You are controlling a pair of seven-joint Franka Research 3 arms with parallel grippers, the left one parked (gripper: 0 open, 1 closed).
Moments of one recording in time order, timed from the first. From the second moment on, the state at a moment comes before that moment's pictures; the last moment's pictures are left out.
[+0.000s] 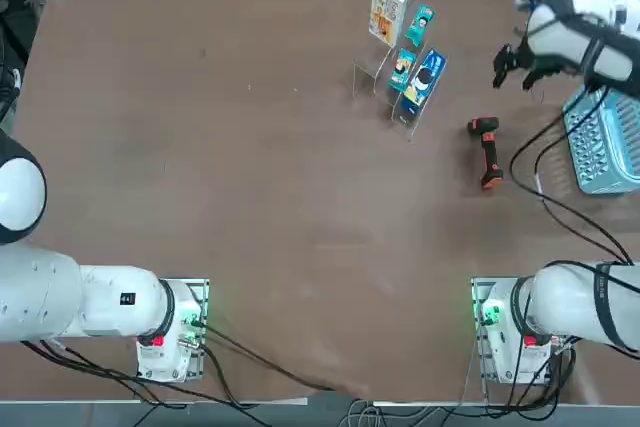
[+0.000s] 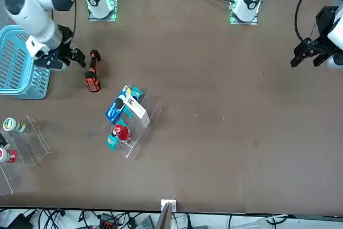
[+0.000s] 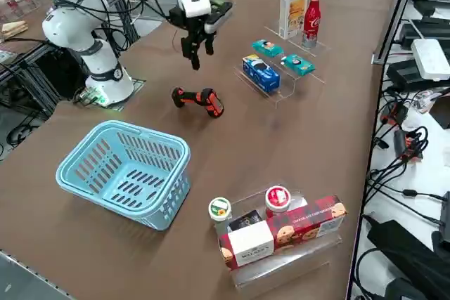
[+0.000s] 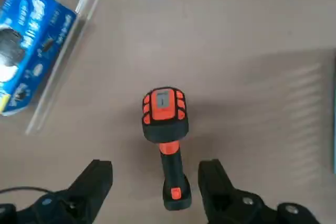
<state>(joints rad) 0.03 -0.24 0.03 -2.47 -0.01 2.22 0.18</state>
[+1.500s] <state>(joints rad) 0.04 0.01 0.04 -2.83 -0.01 2.92 0.19</state>
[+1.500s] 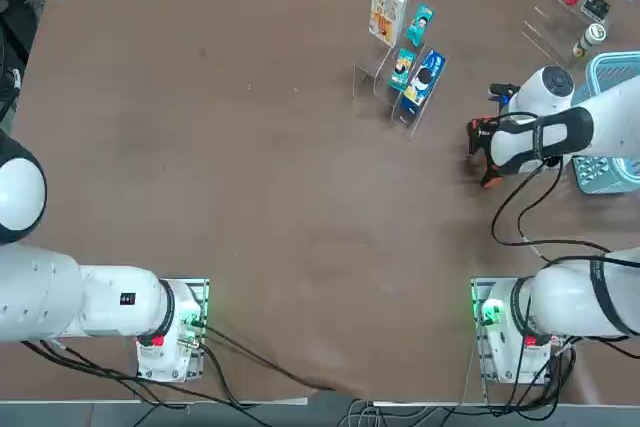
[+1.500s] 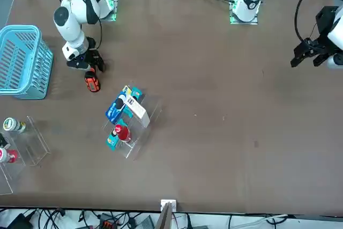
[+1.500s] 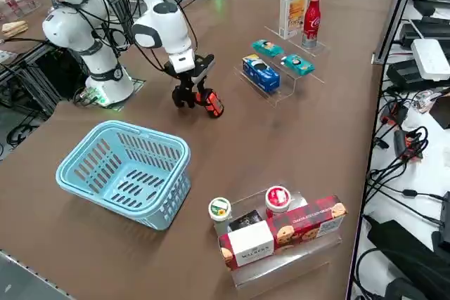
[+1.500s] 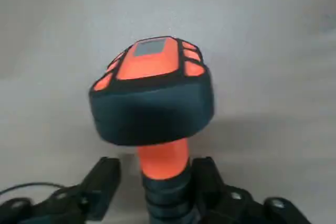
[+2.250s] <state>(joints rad) 0.01 -0.13 0.02 -2.78 -0.01 2.70 0.13</state>
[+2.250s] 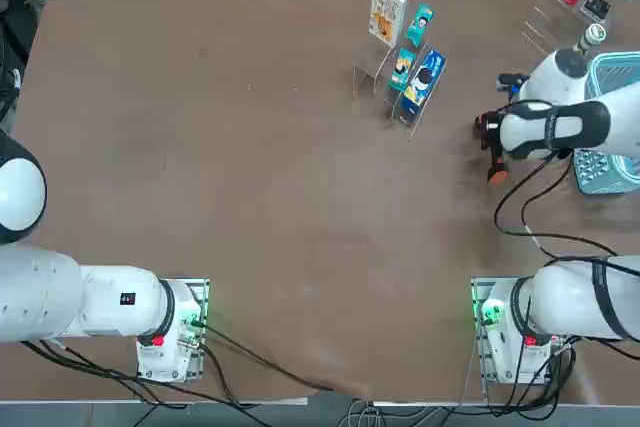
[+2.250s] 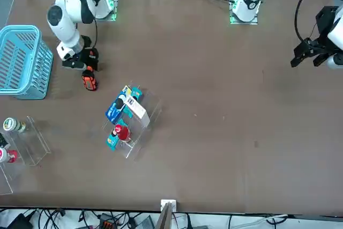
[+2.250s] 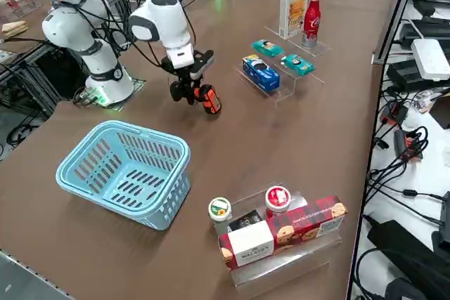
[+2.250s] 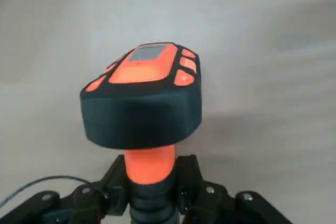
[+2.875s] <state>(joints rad) 0.06 -0.30 0.00 -2.47 0.11 2.33 0.06</state>
